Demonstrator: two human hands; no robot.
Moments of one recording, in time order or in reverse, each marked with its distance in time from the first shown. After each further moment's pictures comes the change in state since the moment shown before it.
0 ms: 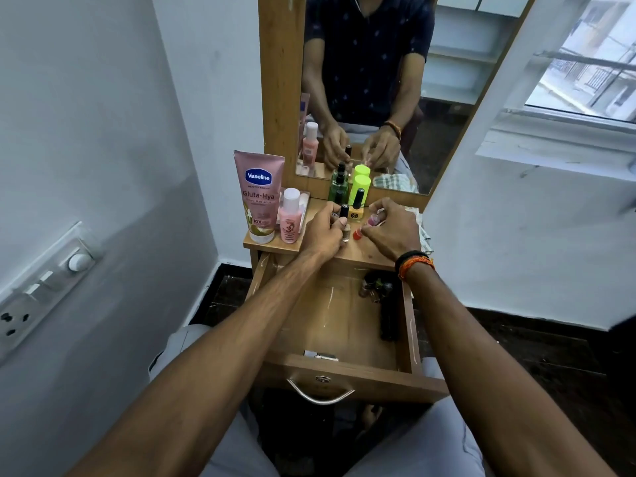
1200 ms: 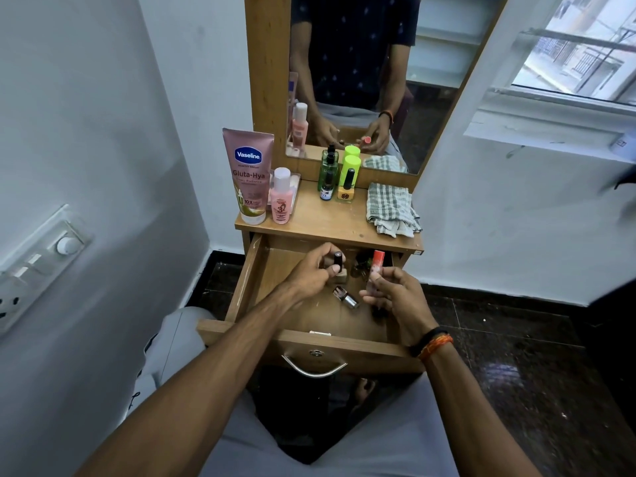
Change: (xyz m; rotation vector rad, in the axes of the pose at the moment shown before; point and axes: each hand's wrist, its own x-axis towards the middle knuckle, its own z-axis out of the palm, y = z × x) left_hand -0.074 -0.068 -0.002 -0.046 -0.355 -0.095; right_hand -0.144 0.055 -0.003 0.906 -0.239 0.493
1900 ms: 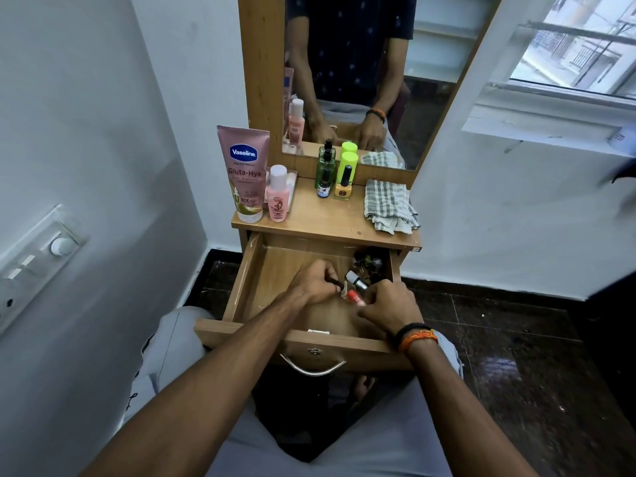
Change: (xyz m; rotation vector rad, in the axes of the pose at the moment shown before) left_hand 0.011 -0.015 0.012 0.513 0.051 -0.149; right_hand 0.009 0.013 0.009 -1.282 0.054 -0.091
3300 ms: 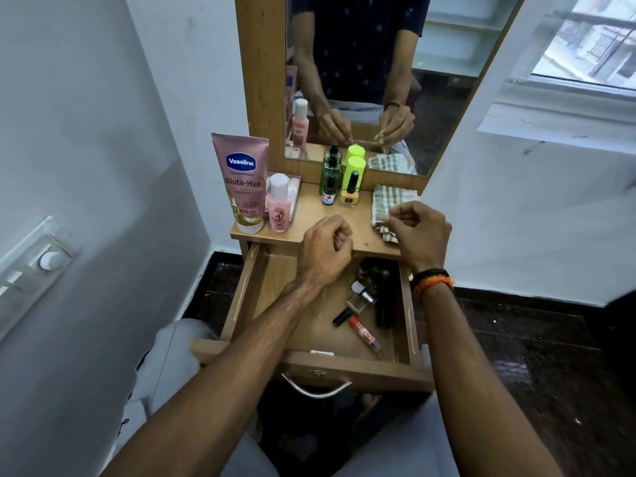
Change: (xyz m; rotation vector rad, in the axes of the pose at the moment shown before) left_hand 0.028 0.042 -0.029 -0.081 0.548 0.462; right_hand 0.091 -0.018 -0.074 0.621 0.625 -0.135
